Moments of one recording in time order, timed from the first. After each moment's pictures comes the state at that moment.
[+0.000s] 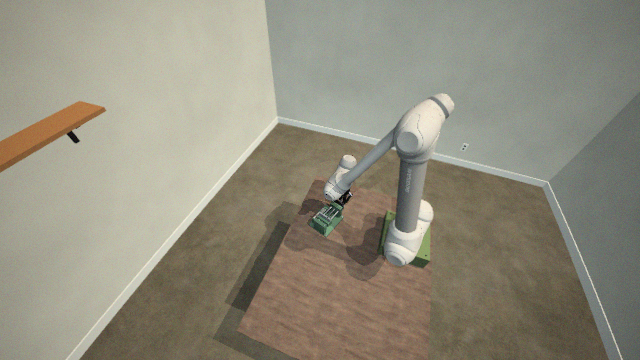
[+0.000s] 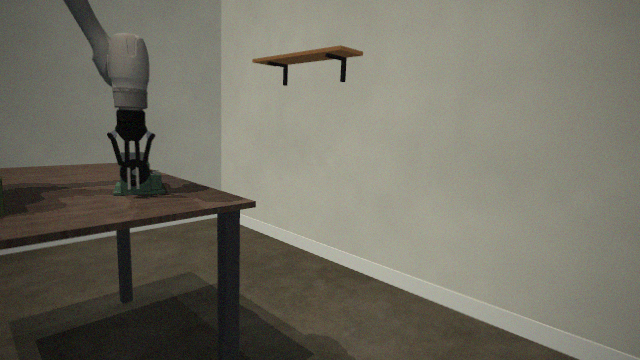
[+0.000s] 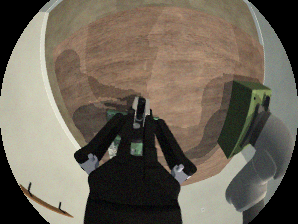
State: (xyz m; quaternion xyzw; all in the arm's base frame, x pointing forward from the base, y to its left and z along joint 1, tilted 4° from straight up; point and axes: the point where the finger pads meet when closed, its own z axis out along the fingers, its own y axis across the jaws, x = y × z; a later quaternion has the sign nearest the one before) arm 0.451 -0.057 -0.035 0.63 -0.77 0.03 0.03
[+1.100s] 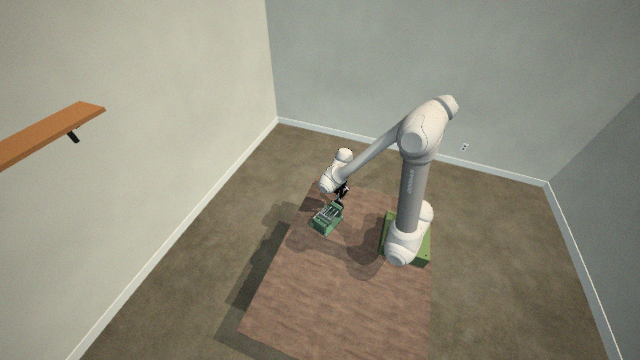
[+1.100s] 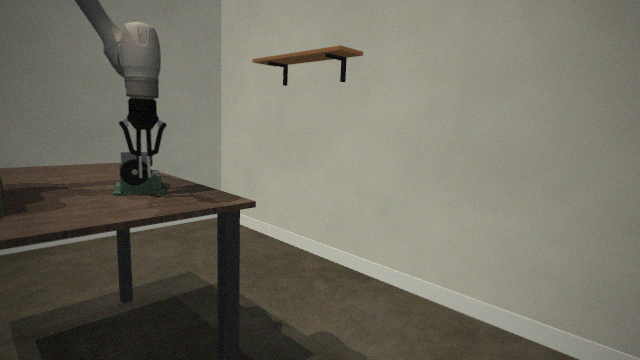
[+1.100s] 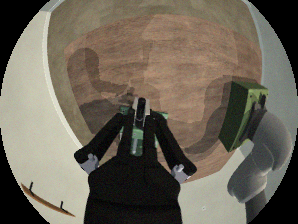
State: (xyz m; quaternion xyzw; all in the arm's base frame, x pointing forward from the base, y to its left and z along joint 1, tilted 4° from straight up) arm 0.483 -0.061 -0.001 0.63 -0.77 0.03 0.03
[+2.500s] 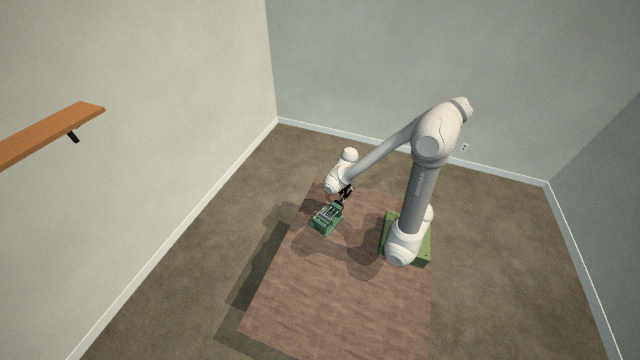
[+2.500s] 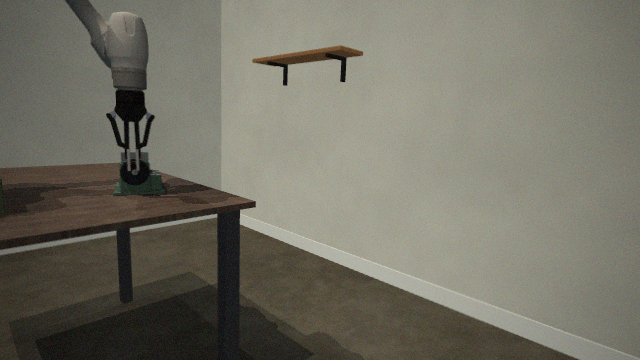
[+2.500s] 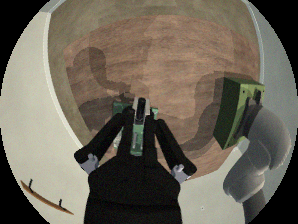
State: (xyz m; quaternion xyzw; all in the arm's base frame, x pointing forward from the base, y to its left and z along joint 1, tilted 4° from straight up) arm 0.453 -0.053 0.020 0.63 -0.77 0.03 0.02
